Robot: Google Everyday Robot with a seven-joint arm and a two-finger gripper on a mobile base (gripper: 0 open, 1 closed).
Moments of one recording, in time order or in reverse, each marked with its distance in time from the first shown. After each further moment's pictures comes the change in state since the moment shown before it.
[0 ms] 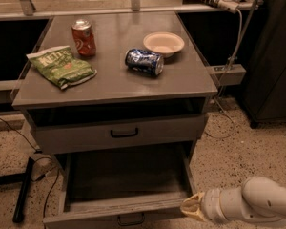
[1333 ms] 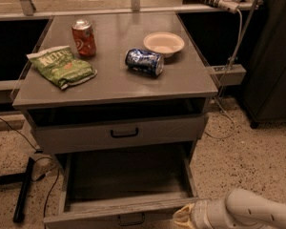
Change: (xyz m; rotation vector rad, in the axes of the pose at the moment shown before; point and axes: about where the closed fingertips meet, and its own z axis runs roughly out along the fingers) arm 0.045 0.011 0.073 -0.034 0.022 -0.016
